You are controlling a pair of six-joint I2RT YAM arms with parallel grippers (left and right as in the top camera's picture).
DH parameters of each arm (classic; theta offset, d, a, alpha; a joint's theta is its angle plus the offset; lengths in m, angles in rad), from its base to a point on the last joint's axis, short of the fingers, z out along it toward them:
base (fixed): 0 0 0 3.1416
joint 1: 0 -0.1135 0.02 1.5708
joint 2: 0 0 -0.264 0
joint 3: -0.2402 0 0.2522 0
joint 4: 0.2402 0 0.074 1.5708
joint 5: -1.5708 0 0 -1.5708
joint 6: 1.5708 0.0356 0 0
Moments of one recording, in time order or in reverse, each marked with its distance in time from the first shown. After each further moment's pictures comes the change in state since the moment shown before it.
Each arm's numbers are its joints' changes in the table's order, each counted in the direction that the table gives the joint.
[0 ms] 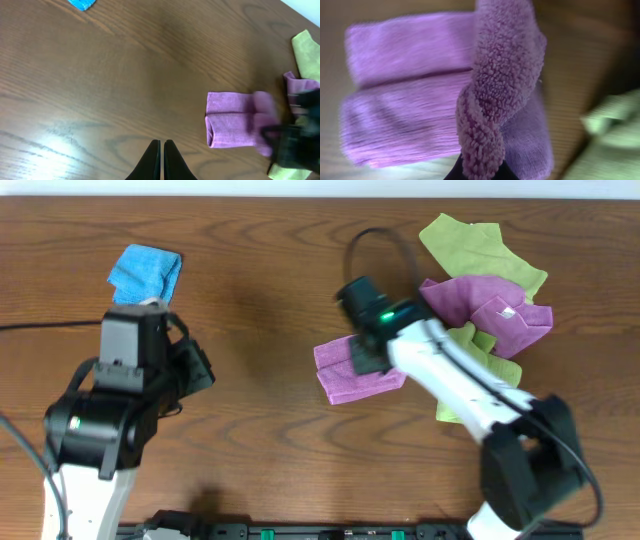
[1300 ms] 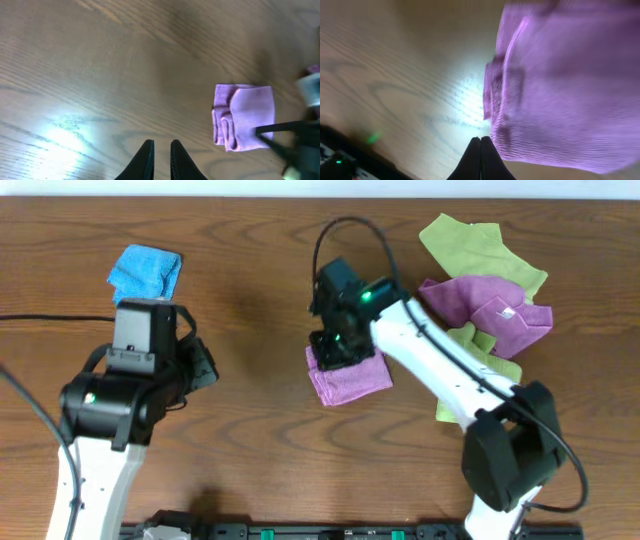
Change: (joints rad) left arm 0.000 0.093 0.030 -0.017 0.014 0.006; right arm 0.017 0.072 -0.260 0.136 0.477 -0.080
